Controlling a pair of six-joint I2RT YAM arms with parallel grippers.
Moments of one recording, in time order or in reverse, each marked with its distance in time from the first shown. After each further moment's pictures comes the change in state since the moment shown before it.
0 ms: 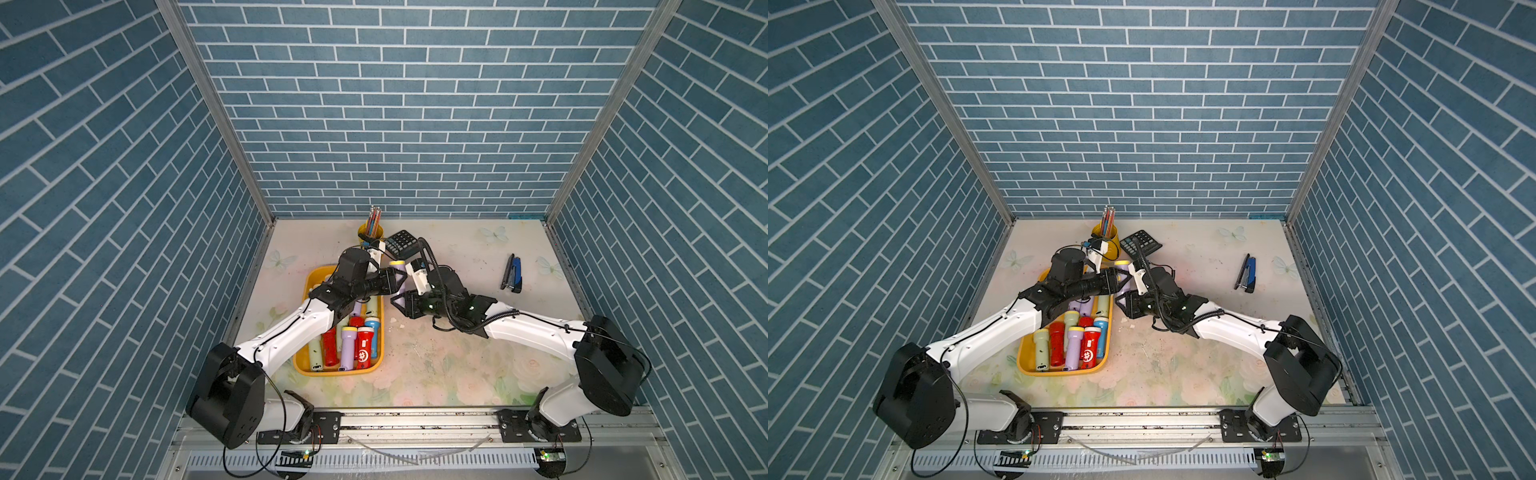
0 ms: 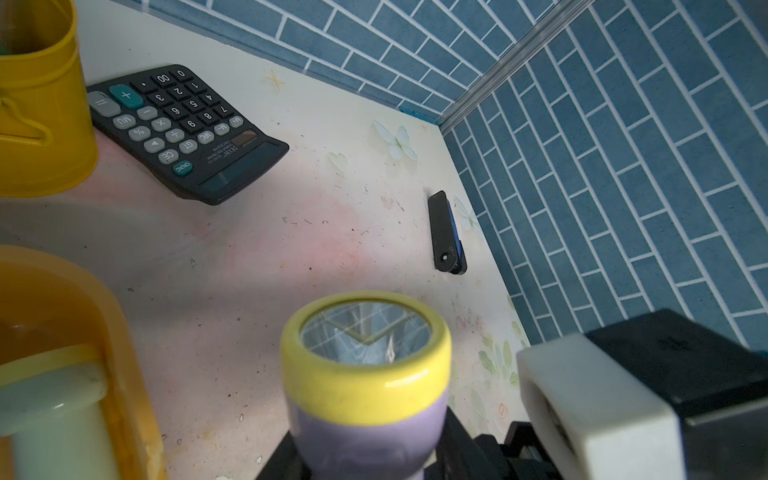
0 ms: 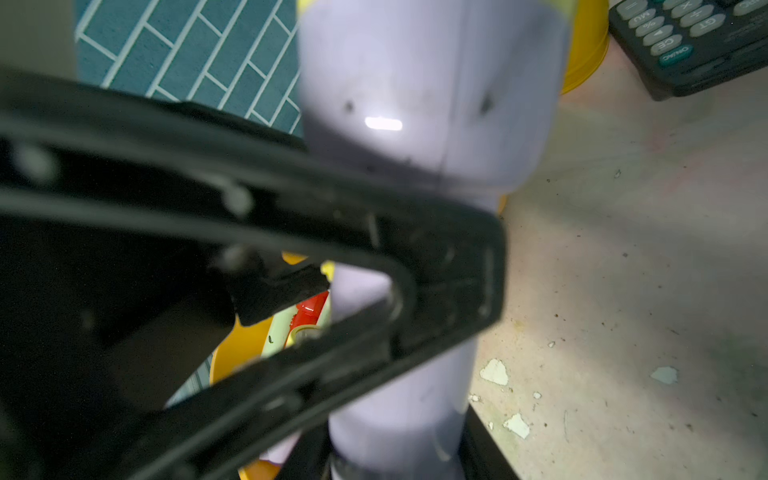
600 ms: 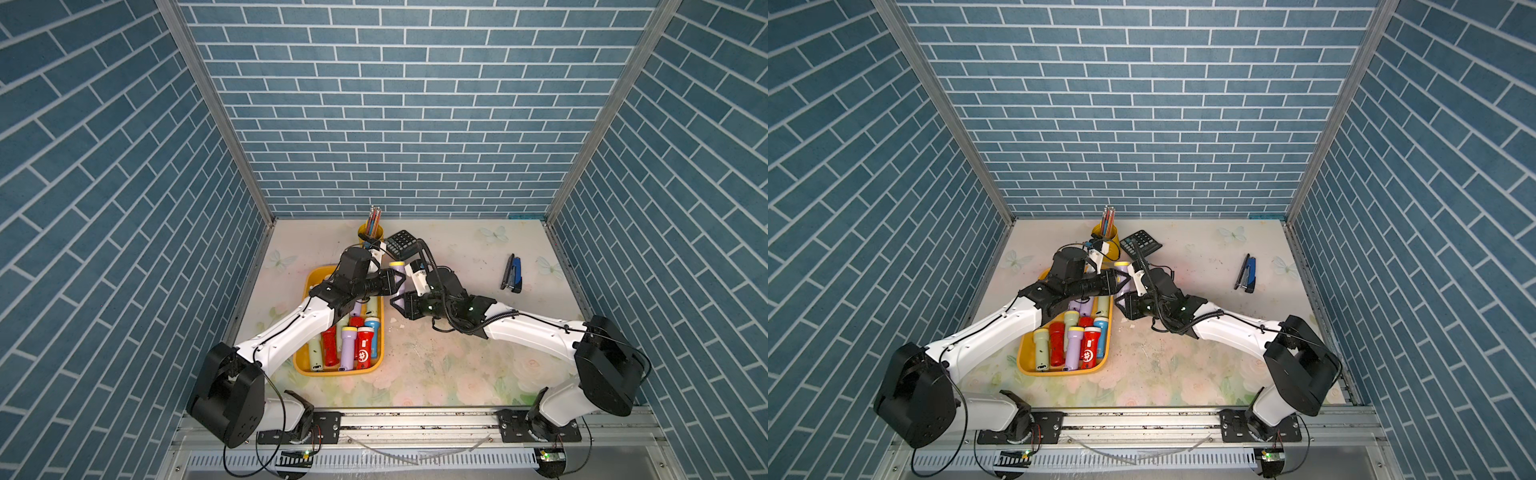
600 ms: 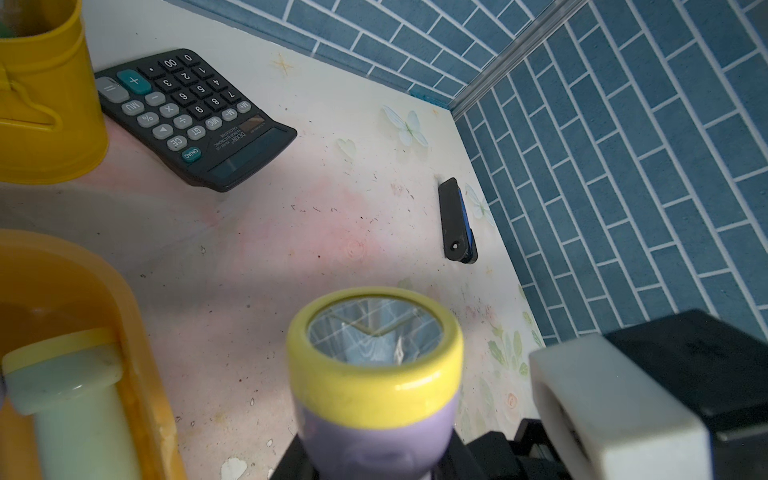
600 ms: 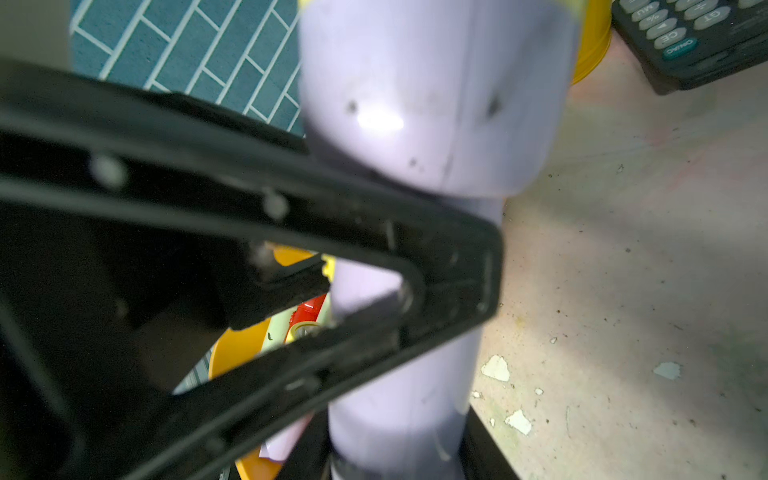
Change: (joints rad) left arm -0.002 0.003 0.027 -0.075 -0.006 0.021; right arm 0.010 0.000 0.000 -0.011 0.007 0.001
